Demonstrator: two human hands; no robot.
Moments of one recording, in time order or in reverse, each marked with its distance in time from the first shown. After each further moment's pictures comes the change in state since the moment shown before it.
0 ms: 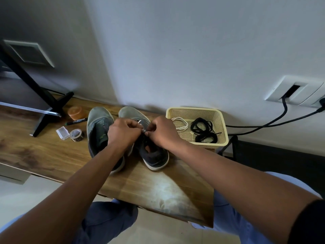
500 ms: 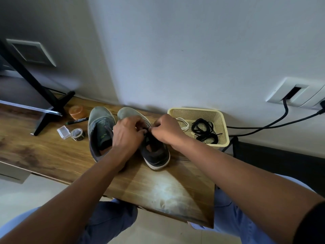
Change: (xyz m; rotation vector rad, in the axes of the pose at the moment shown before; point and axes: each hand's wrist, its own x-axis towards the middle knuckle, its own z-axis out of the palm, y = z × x) left_hand -0.011 0.000 0.003 0.201 0.074 0.371; right_hand 0.004 -0.003 -0.008 -0.005 -0.034 0.113
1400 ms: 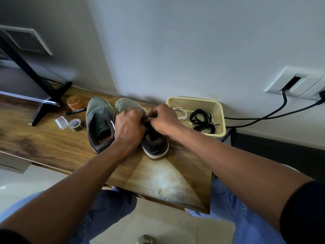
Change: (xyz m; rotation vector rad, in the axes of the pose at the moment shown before) left_hand -0.008 0.007 0.005 0.192 0.035 0.218; right_hand 0.002 0.002 0.003 0.036 0.020 -0.078
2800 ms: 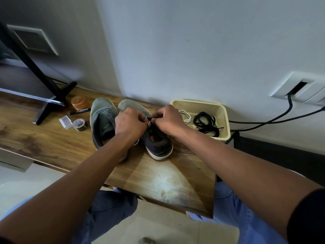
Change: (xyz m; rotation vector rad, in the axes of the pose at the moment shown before) left_hand 0.014 -0.004 -0.010 -0.142 -0.162 -0.401; right_hand 0.005 0.002 -0.002 0.027 -0.012 -0.008
